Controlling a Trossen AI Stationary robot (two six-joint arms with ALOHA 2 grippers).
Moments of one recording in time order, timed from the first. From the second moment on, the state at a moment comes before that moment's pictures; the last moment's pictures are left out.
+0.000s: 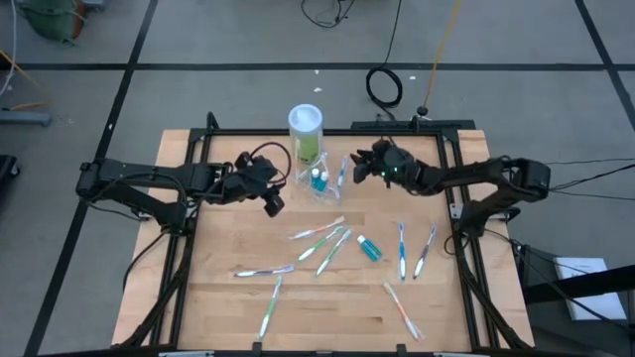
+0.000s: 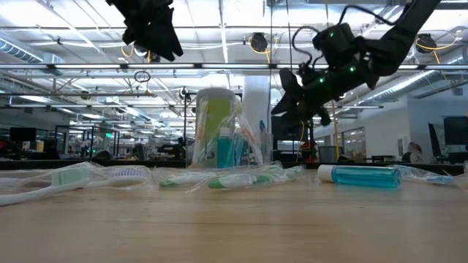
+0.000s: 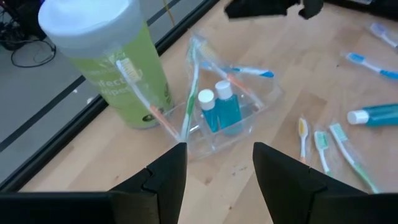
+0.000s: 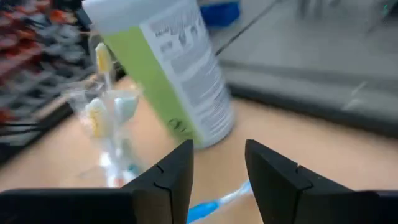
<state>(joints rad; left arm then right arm) -0.02 1.24 1.09 -0.64 -0.50 -0.40 -0.41 1.47 0.56 0.59 0.23 0.49</state>
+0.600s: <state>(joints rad) -0.02 1.24 1.09 -0.58 -0.49 -0.32 -0.49 1.54 0.56 0.45 -0.06 0.94</state>
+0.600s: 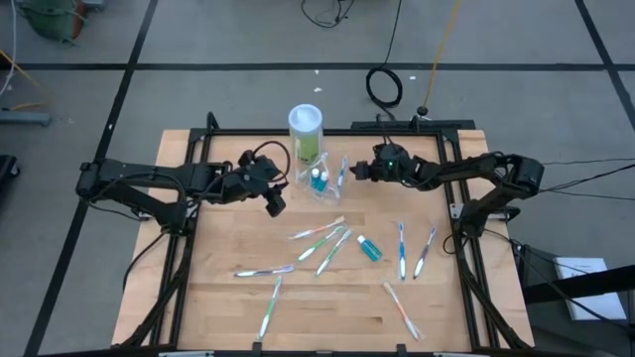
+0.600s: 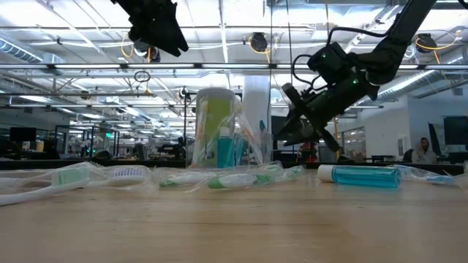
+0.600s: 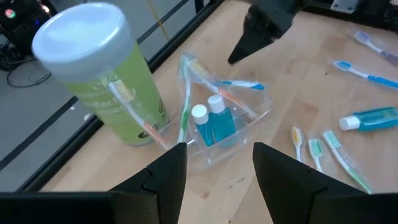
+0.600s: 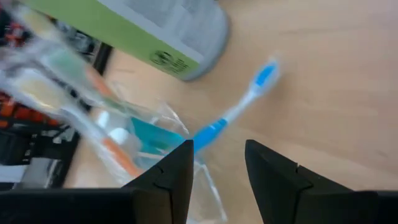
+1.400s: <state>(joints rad) -0.02 1.24 1.09 -0.47 -0.47 -0.18 -0.47 1.89 0.57 0.97 -0.08 1.30</state>
